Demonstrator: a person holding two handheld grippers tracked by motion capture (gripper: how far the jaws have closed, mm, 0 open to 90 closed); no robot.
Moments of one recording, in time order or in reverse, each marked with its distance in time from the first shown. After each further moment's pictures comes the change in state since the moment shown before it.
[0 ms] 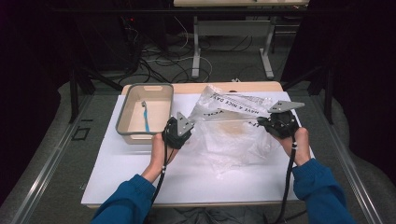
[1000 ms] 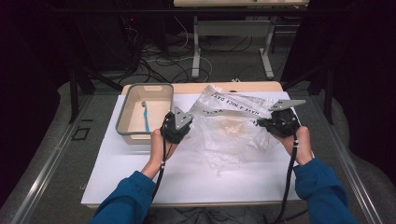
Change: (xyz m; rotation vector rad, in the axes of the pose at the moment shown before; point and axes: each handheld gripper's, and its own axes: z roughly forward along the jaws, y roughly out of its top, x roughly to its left) left arm 0.012 0.007 0.003 -0.010 0.025 -0.029; right arm -0.003 0.005 -0.005 0.030 0.050 0.038
